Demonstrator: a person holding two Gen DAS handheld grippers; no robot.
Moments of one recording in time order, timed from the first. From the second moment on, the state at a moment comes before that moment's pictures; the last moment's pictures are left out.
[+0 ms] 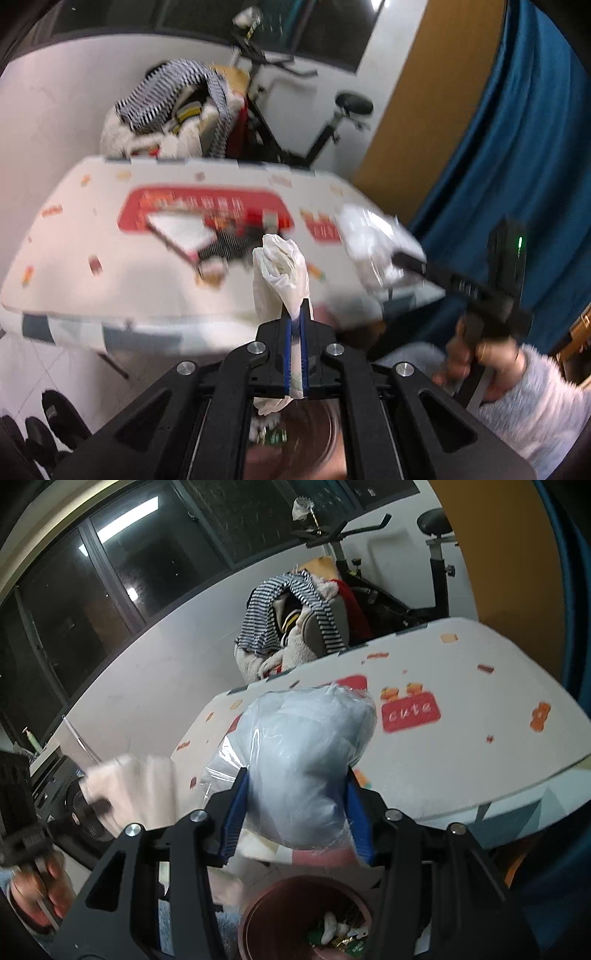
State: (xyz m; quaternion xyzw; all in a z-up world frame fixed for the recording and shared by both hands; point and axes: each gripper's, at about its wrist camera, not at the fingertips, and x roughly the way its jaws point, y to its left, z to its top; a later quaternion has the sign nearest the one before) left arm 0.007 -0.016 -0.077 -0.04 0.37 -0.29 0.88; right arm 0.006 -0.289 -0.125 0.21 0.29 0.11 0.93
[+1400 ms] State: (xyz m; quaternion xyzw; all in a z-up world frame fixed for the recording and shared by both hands) left arm -0.002 0.056 -0.189 -0.04 0.35 -0.10 0.93; right arm -0.010 -0.151 -0.285 0.04 0.50 0.18 0.85
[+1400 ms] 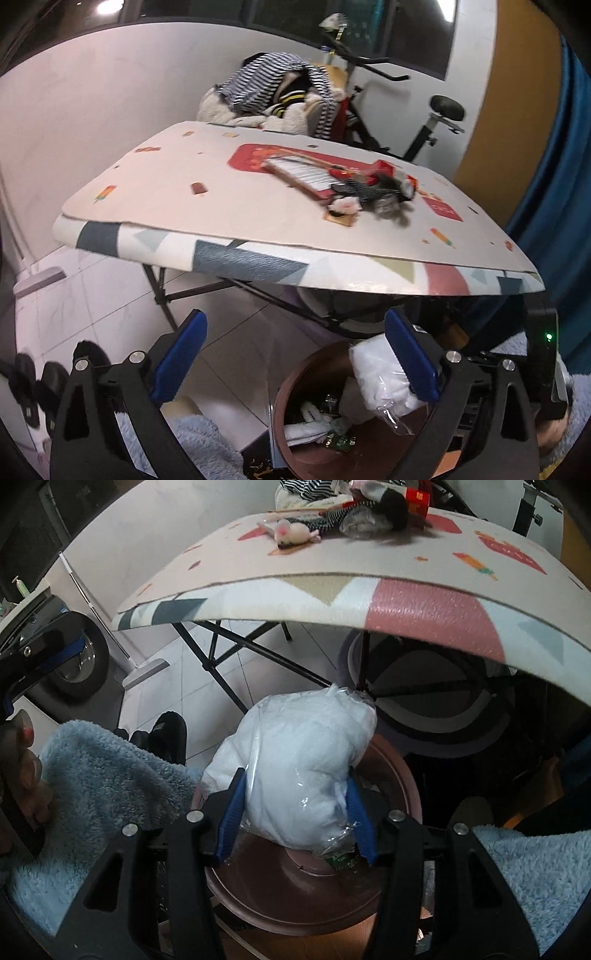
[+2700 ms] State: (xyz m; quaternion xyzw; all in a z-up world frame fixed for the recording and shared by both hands) left arm 0.020 0.060 -0.185 -0.08 0.38 -0.11 0.91; right arm 0.018 -0.229 -0.220 0.13 0.42 0.08 0.90
